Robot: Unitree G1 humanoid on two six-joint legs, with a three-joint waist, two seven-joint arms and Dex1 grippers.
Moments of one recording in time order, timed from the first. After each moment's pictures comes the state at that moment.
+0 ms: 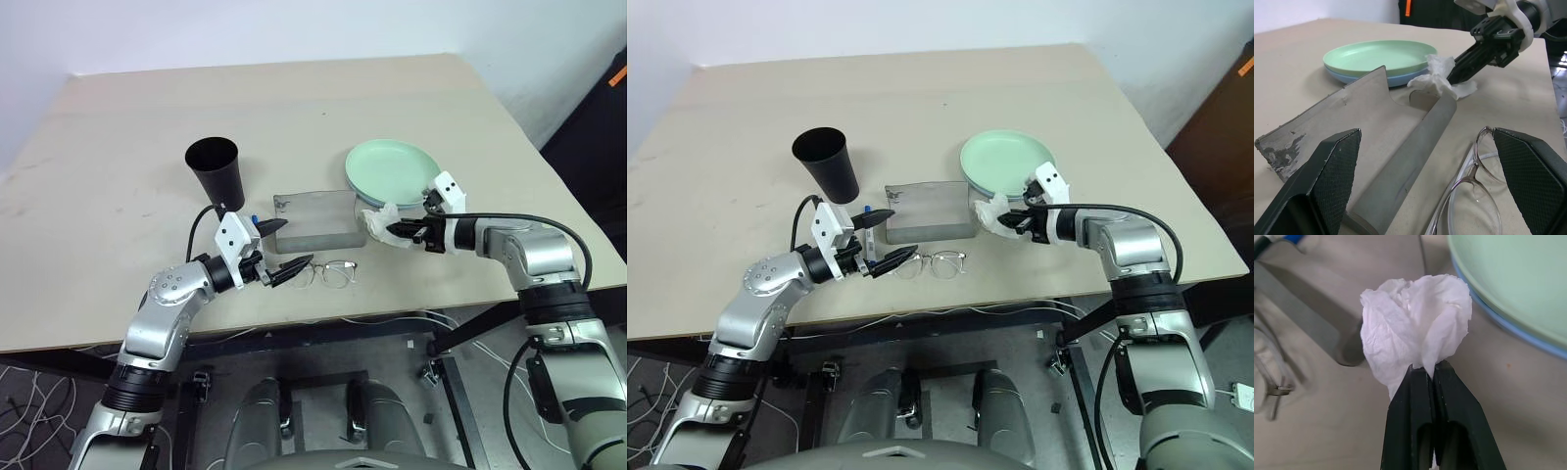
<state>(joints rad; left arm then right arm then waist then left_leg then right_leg) -0.26 0.43 -0.06 -0.13 -0.34 0.20 -0.82 -0.68 -0.62 0.05 0.27 0.31 0.76 0.95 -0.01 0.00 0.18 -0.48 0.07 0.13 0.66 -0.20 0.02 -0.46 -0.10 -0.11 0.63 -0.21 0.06</state>
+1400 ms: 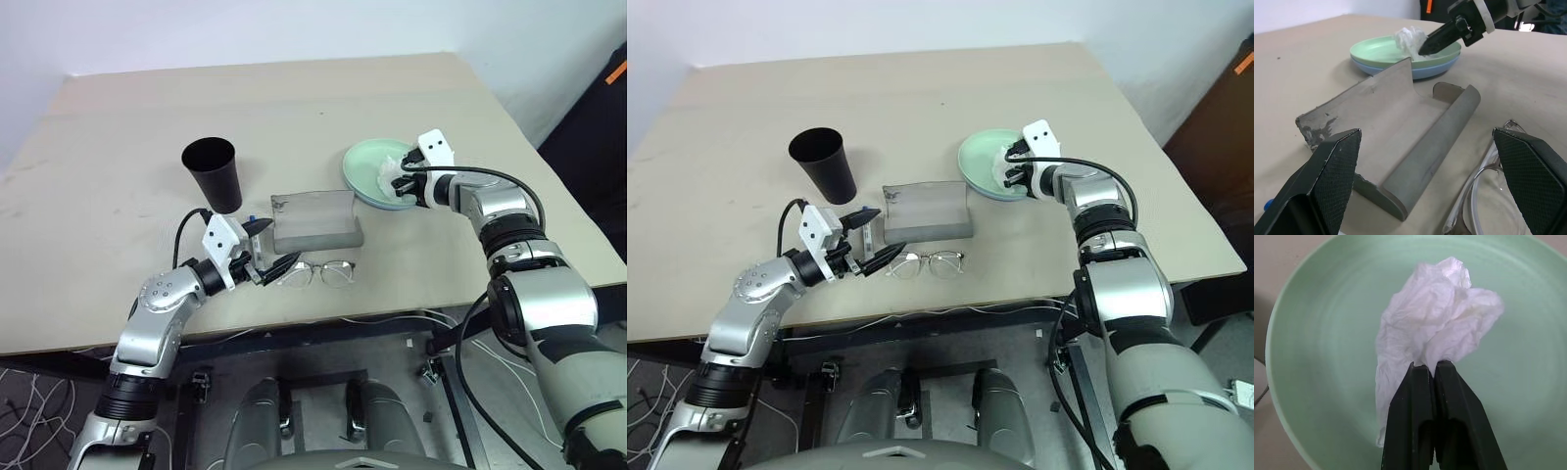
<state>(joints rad) -0.21 0.43 -0.02 -0.14 -0.34 0.19 -0.76 -1.15 -0.45 0.06 1.12 0.06 0.32 0.68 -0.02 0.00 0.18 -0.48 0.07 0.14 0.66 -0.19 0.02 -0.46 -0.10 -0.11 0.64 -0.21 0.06</state>
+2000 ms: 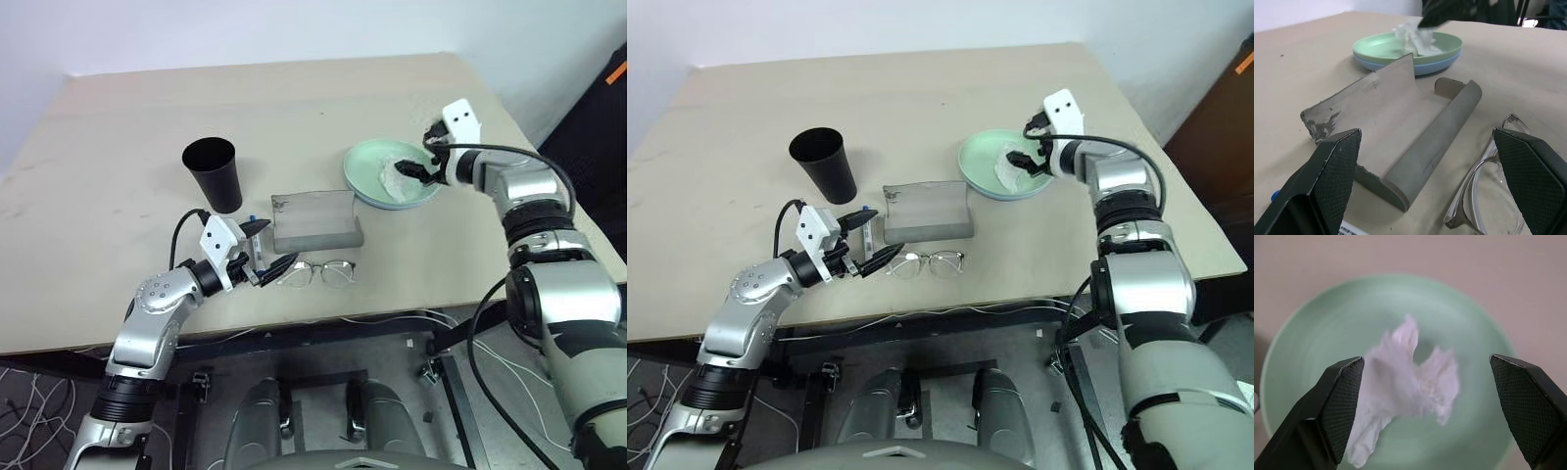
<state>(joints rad) -0.21 0.45 -0.02 -0.14 -0.34 0.19 -0.76 -1.18 -0.54 0.03 0.98 0.04 0.37 0.74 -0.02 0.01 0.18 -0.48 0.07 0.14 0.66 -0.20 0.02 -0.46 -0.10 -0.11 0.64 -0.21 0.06</state>
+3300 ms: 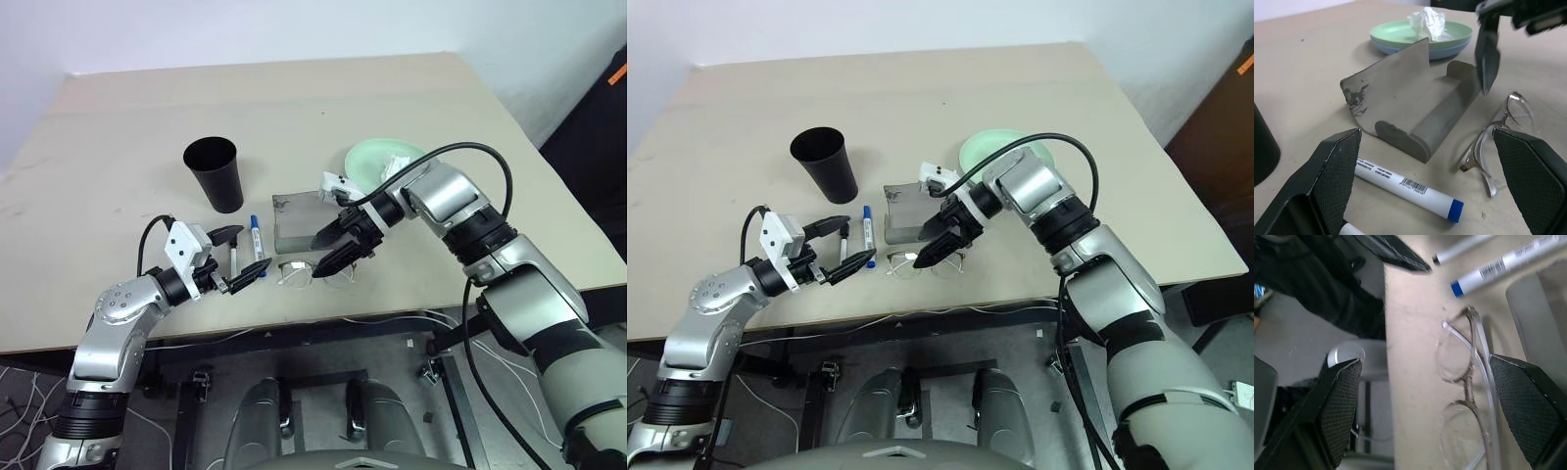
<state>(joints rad) -0.12 0.54 0.09 -0.16 -0.41 0.18 -0.83 -1.17 -0.42 0.58 0.57 0.21 0.80 1.54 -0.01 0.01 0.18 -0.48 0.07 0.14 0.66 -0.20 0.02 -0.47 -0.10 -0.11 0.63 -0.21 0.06</state>
